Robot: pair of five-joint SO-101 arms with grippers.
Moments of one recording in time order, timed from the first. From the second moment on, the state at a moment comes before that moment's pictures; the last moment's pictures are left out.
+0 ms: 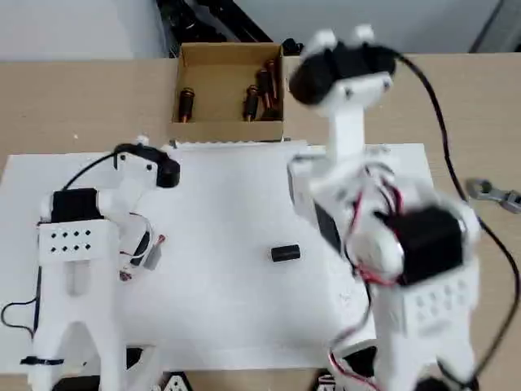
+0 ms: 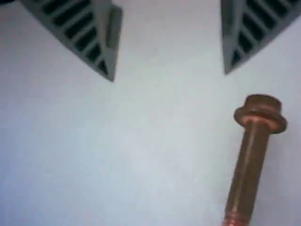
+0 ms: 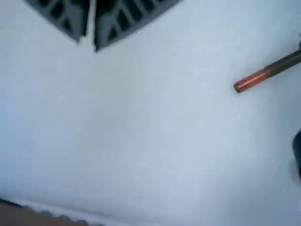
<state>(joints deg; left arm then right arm) -9.6 -27.2 29.5 99.2 -23.4 -23.6 -31.2 -13.7 95.9 -8.9</state>
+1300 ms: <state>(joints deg) -17.7 -27.0 47.7 77.5 -39.0 -17.6 -77.5 32.0 85.8 -4.7</state>
